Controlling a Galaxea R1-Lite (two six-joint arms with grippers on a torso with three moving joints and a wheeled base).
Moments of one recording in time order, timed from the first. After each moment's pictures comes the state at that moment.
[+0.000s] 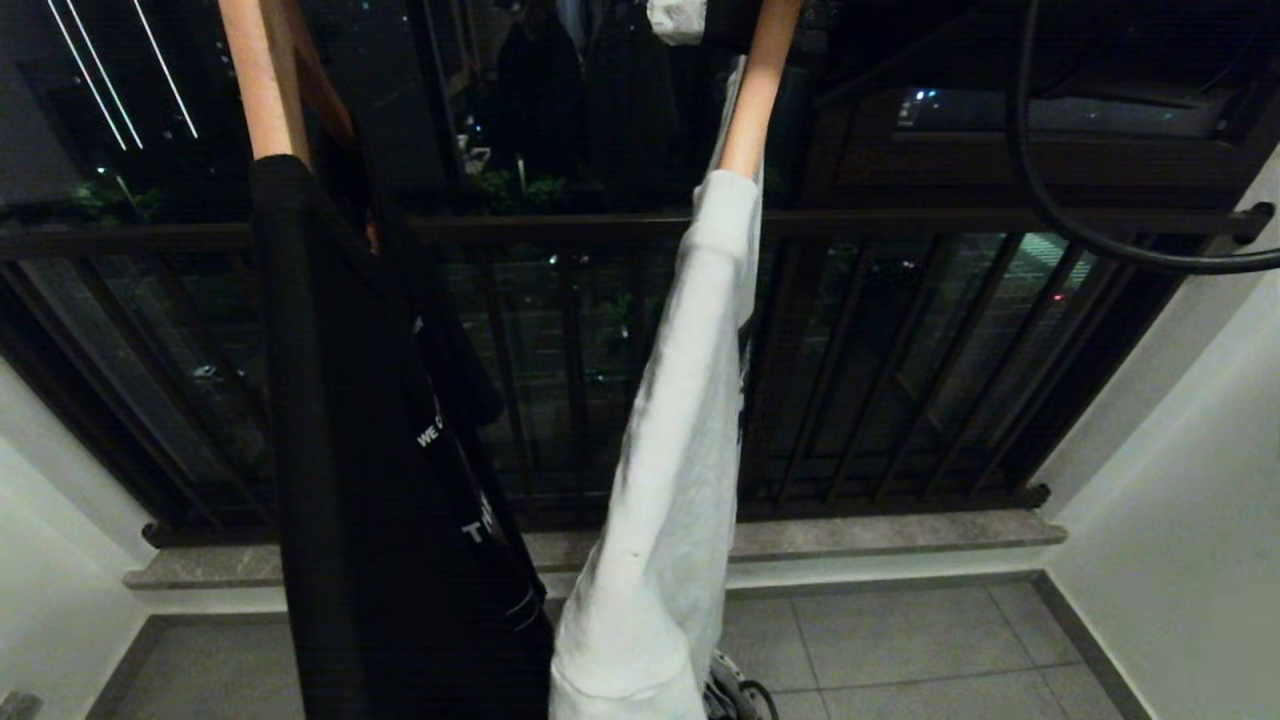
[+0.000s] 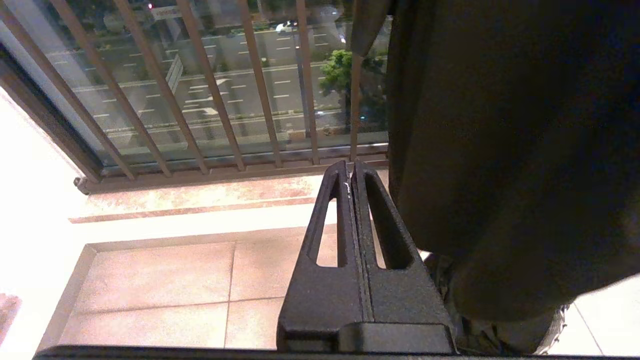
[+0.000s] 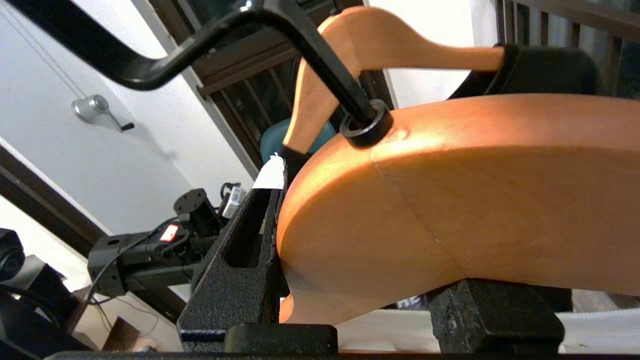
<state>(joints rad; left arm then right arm) 0.00 0.00 0.00 -0.01 -0.03 0.04 0.54 1.78 -1.97 0.05 1.02 0.30</state>
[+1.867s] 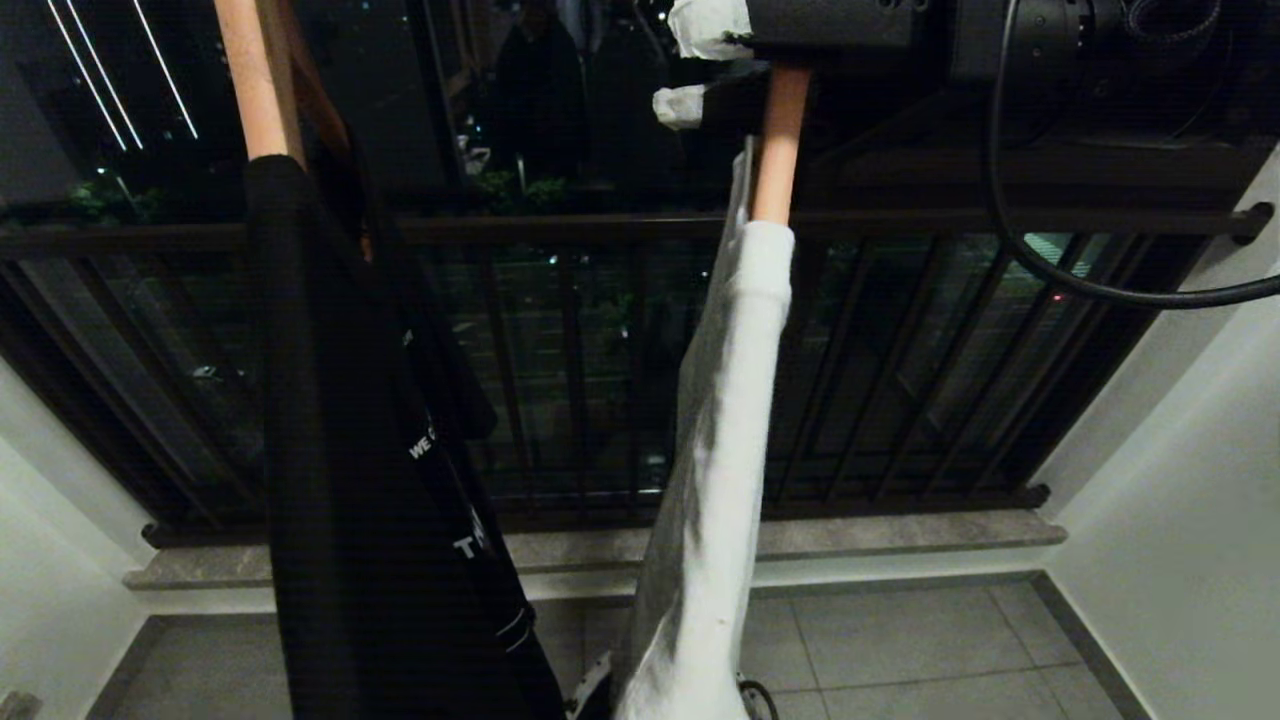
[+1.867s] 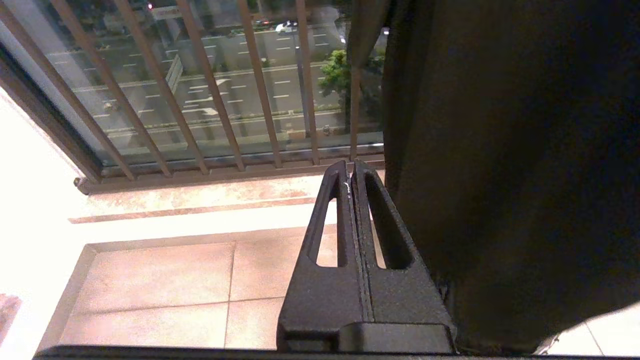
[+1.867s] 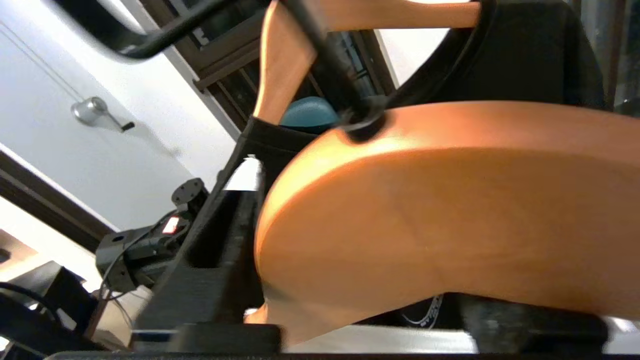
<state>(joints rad) 0.00 0.00 0.00 -0.01 -0.03 0.04 0.52 1.78 -1.90 0.08 1.03 0.31</state>
